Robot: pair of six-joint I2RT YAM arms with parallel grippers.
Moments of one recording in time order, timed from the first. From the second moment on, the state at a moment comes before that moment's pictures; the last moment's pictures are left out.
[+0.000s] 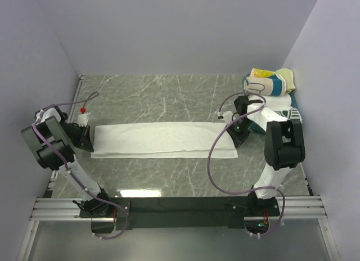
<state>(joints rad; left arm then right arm) 0.57 1.89 1.30 -1.17 0.51 0.87 0.10 1.77 1.18 -0.98 -0.18 -0.59</state>
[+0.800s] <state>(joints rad) 0.57 1.89 1.38 -1.18 0.50 0.83 0.10 1.75 1.21 -1.00 -0.19 -0.57</state>
